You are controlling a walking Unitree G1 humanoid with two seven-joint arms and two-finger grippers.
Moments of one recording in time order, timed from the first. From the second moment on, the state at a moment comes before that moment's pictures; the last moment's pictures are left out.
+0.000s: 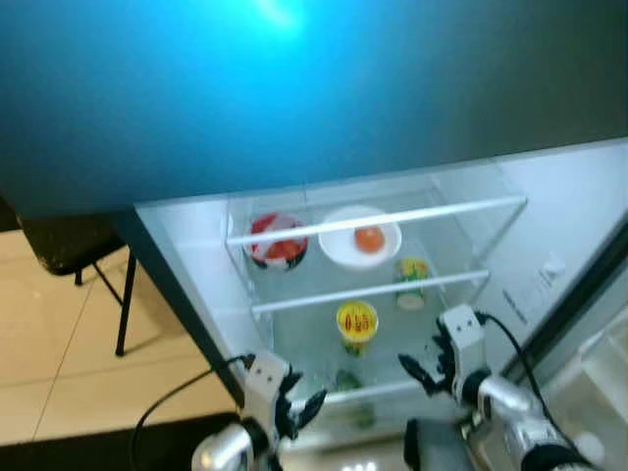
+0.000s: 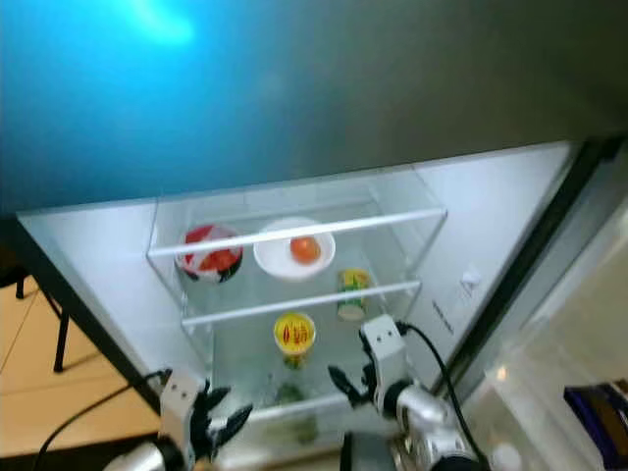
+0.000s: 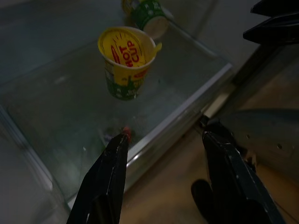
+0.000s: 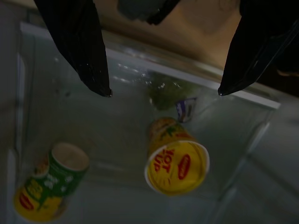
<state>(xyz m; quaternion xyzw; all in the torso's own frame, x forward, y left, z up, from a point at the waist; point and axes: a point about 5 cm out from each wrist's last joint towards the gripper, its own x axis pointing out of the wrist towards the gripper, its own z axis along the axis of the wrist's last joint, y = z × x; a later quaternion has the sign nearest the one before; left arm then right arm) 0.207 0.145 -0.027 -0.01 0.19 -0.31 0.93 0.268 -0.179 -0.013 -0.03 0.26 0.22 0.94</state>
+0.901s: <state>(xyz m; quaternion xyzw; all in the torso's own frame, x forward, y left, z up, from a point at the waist) 0.162 0.160 -0.068 -0.03 0.30 -0.27 0.91 0.245 -0.183 -0.034 -0.01 0.30 0.22 0.93</state>
